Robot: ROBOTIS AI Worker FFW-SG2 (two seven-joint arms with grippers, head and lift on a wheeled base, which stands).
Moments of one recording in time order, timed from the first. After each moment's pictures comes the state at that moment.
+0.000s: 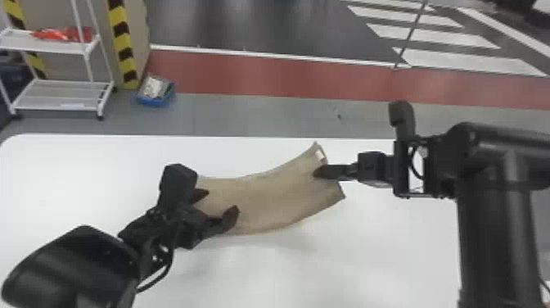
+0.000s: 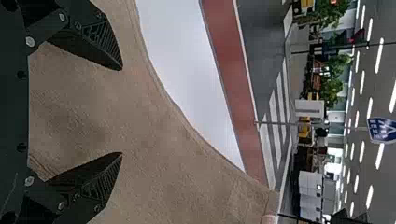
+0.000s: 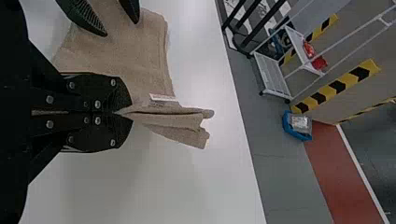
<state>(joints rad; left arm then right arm) -0.15 0.22 -0.47 -1.61 0.20 0.52 -0.16 -0.42 -0.20 -0.21 -1.73 -0.13 1.57 0.65</state>
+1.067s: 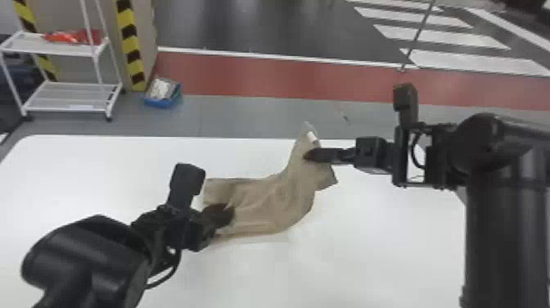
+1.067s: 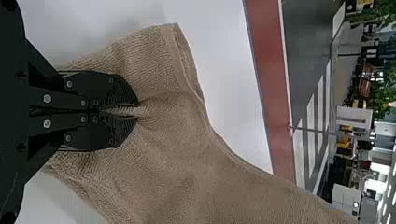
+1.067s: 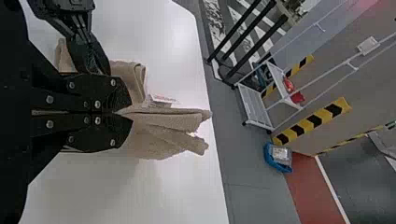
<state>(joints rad) -0.18 0.19 -0.46 -1.57 0.24 0.74 -0.19 -0.43 -0.16 -0.21 -1.80 -0.25 1.57 0.63</state>
